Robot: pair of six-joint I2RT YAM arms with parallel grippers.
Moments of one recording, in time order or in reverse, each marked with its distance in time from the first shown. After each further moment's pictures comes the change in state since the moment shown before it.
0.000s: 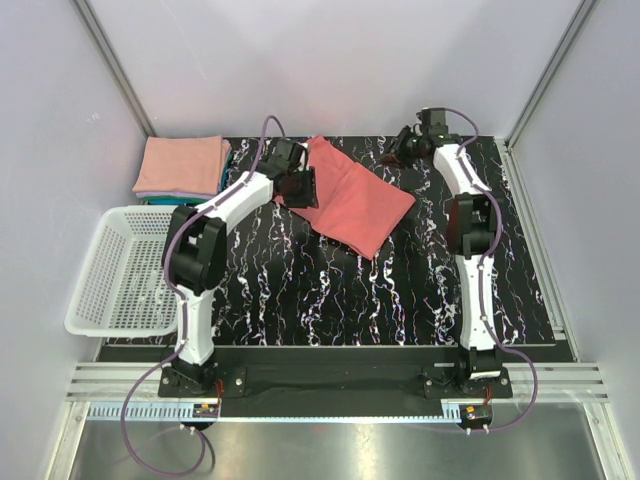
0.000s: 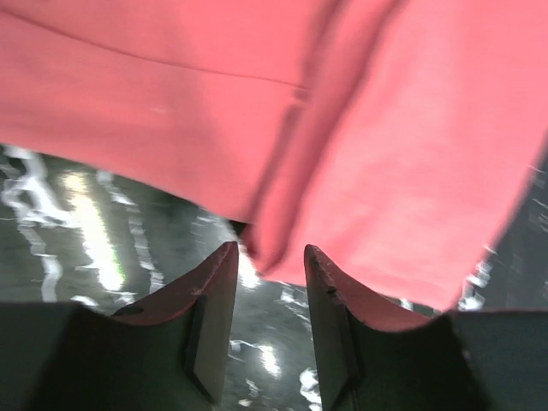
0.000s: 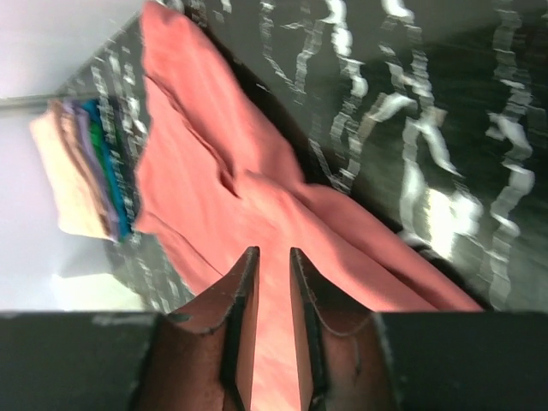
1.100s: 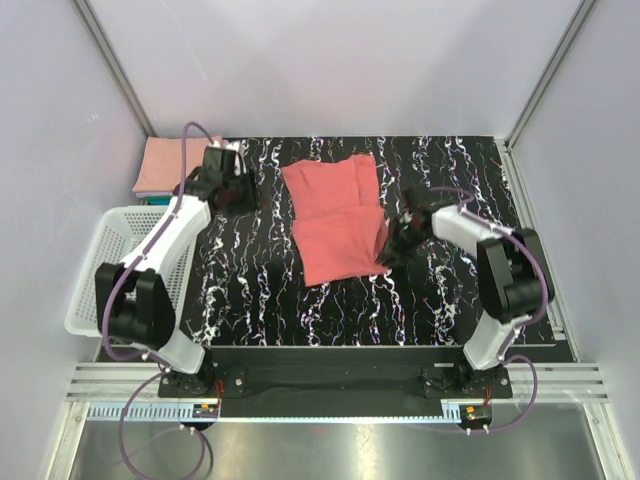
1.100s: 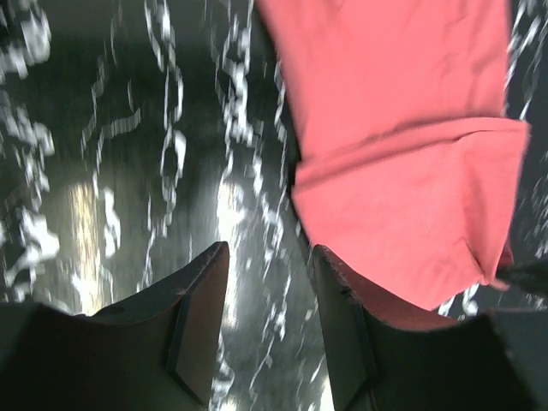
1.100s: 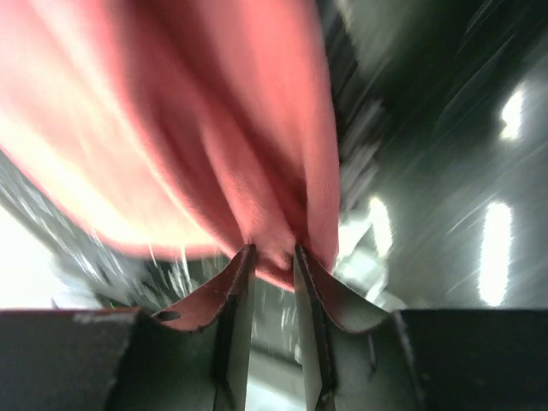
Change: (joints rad) left arm 0.209 -0.471 -0.317 -0.029 -0.039 -0.004; right arm 0.123 -0.750 -1.192 -0.056 0.127 -0.088
